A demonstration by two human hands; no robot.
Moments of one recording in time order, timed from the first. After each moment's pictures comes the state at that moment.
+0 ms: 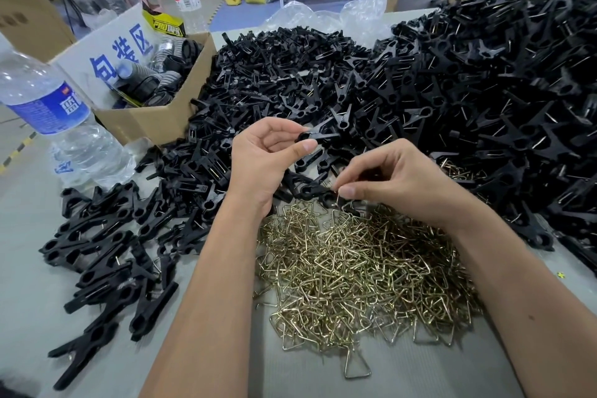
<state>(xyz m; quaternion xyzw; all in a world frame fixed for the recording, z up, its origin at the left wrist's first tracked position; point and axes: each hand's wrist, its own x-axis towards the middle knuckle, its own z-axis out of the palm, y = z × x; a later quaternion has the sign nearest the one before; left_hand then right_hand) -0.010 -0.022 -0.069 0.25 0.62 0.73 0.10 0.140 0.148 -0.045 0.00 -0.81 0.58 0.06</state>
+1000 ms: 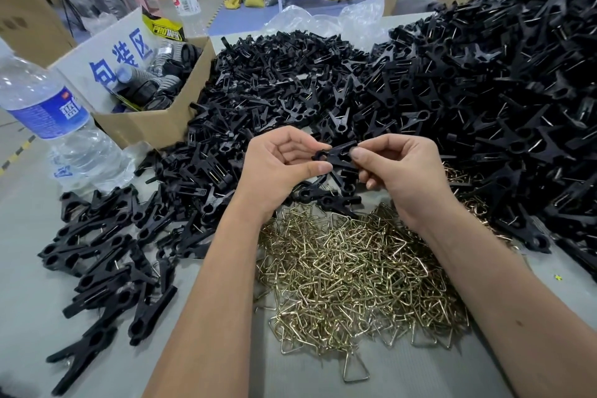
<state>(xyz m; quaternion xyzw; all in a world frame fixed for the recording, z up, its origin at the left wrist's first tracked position) -0.003 -0.020 -0.066 0.34 0.63 0.68 0.16 0.126 0.138 -0.059 -0.19 -0.63 0.71 0.24</state>
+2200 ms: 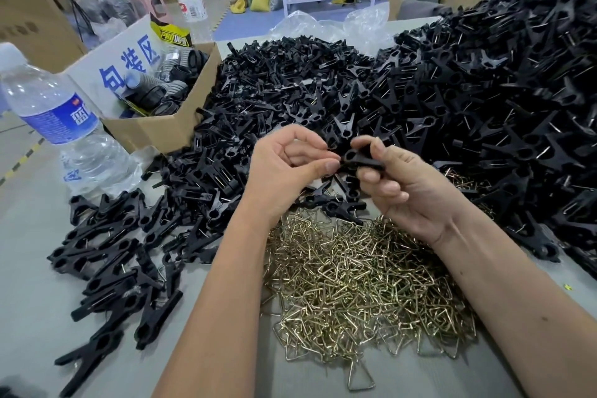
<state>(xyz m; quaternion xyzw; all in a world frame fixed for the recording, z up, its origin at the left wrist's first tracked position) 0.009 -0.020 -0.052 0.33 0.64 0.68 0.15 0.131 0.152 -0.059 -0.03 -0.41 0.91 0.00</state>
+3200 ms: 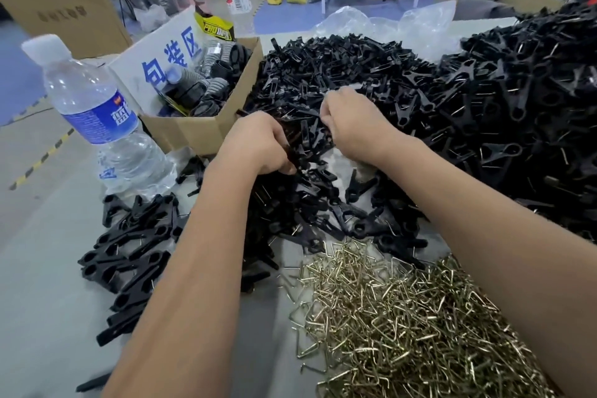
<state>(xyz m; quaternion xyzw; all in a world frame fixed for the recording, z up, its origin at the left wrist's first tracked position) -0.107 -0.051 -0.007 0.17 0.96 0.20 0.11 -0.067 0.126 -0.030 -0.04 -0.99 0.10 0.10</state>
